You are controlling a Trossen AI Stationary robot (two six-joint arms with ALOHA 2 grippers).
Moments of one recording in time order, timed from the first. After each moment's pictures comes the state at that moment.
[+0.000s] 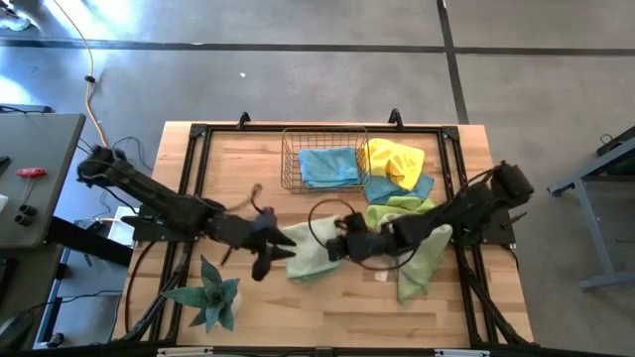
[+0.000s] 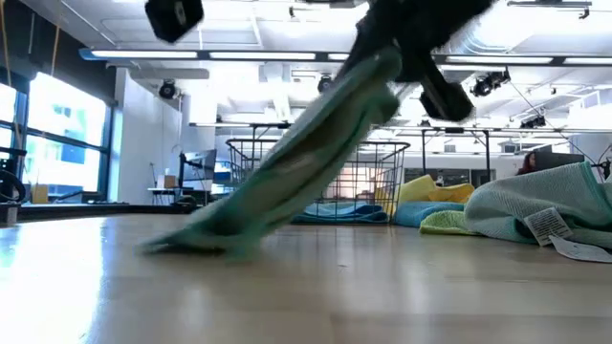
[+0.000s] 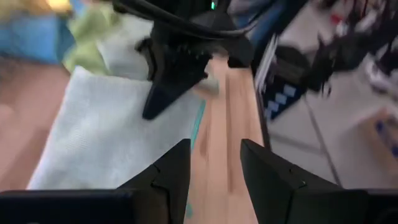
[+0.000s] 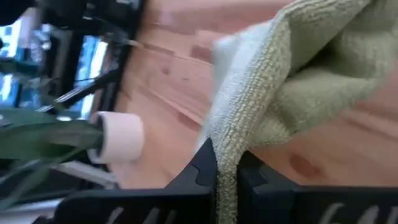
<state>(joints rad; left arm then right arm) -0.31 1.21 0.85 -0.09 -0.26 -0.59 0.34 1.65 1.04 -0.07 0.37 1.43</state>
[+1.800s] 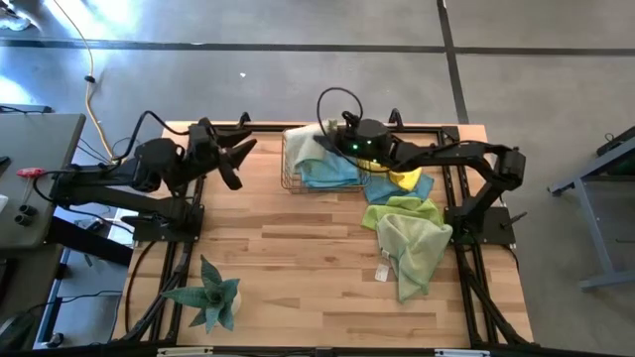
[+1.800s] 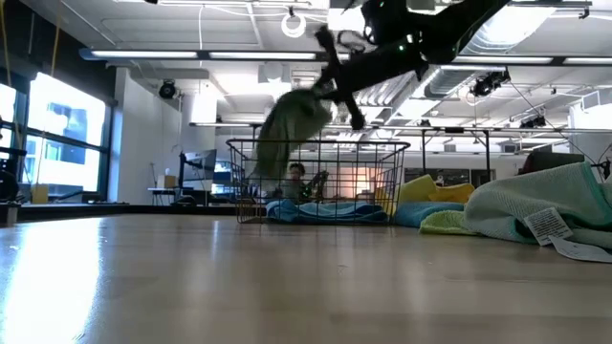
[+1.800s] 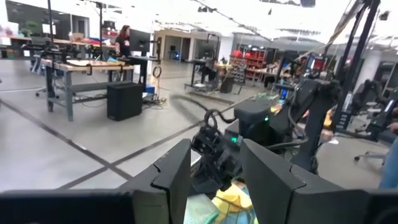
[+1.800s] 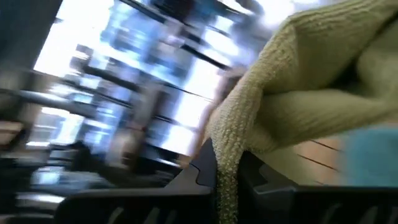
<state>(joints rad) 0.12 0.75 0.85 -0.03 -0.52 -0.10 -0.37 1.66 1.04 0.39 0.03 1.06</state>
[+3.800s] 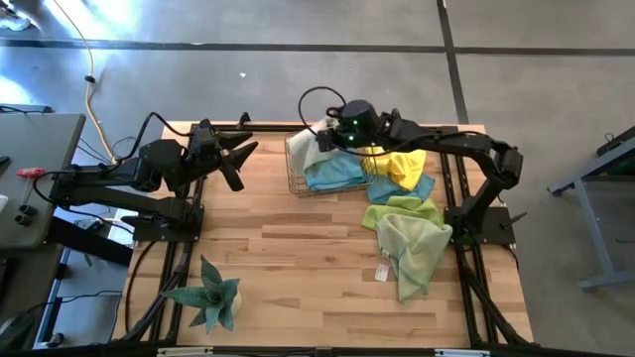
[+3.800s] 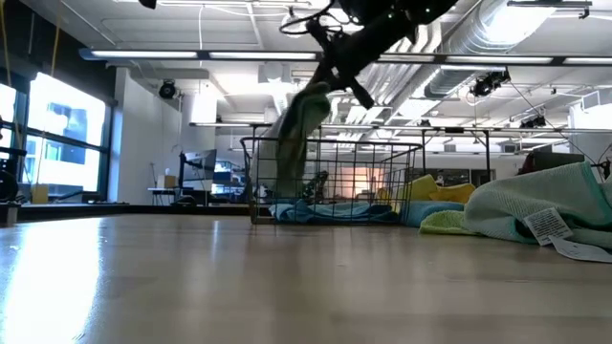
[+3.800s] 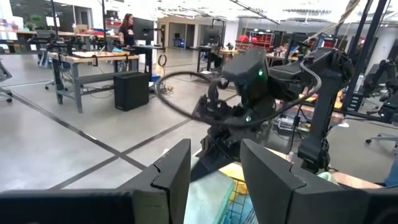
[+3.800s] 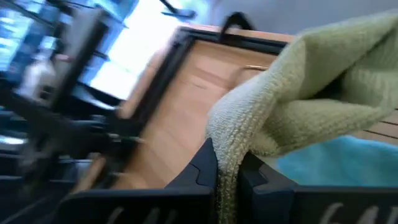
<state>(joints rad) 0.13 0.75 0.85 -0.09 -0.53 -0.09 -0.40 1.69 1.39 -0.26 -0.05 0.77</state>
